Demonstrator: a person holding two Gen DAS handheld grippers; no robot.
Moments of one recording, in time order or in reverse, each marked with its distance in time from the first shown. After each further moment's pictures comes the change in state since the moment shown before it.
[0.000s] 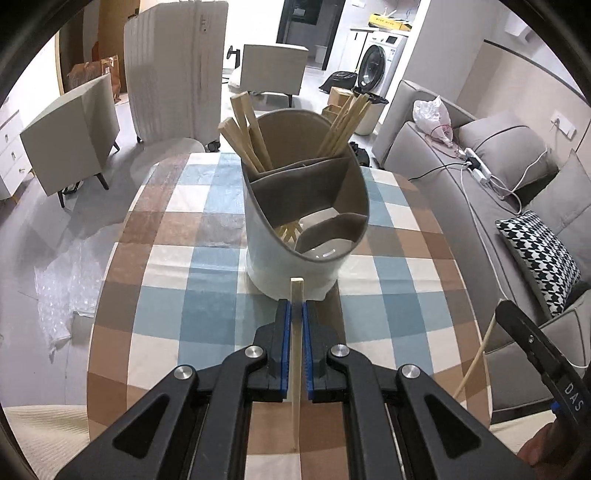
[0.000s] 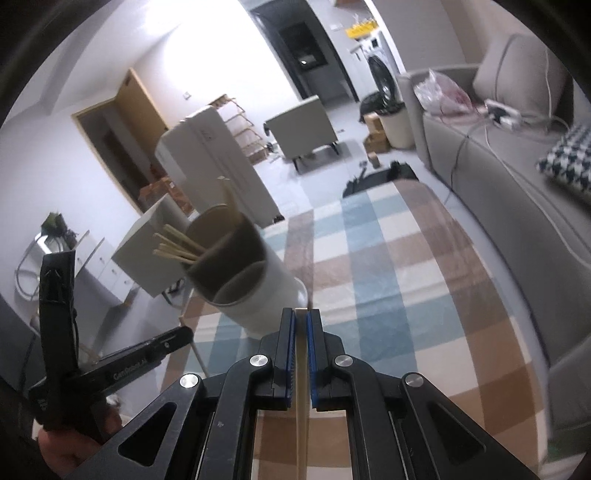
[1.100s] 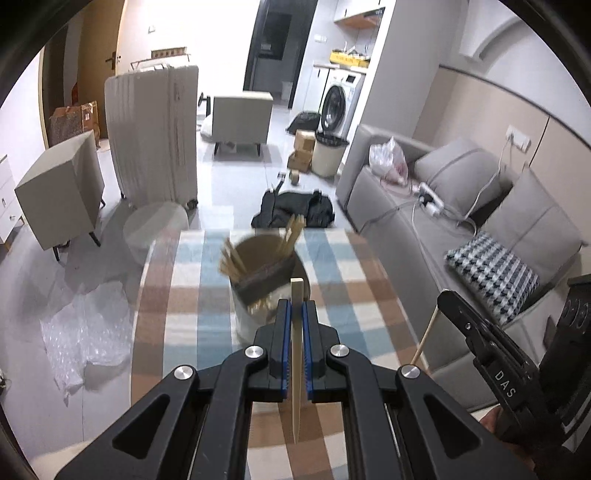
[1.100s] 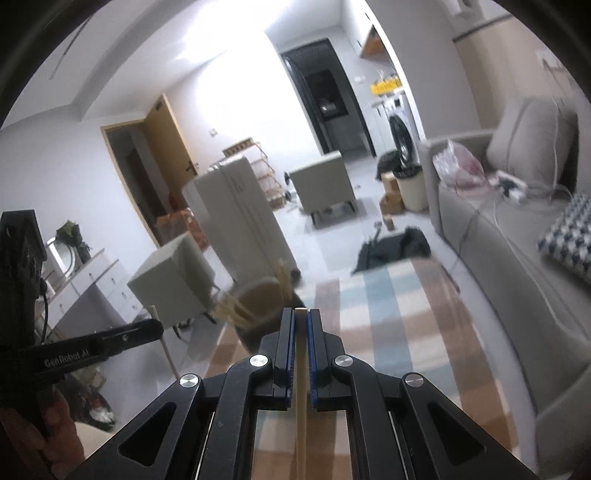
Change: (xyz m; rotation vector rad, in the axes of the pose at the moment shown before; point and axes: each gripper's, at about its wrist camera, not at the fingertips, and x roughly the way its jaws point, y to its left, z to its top) left arm -0.121 -0.013 0.054 0.087 -0.150 -0.092; right arm -0.053 0.052 0.051 -0.099 -0.206 0.028
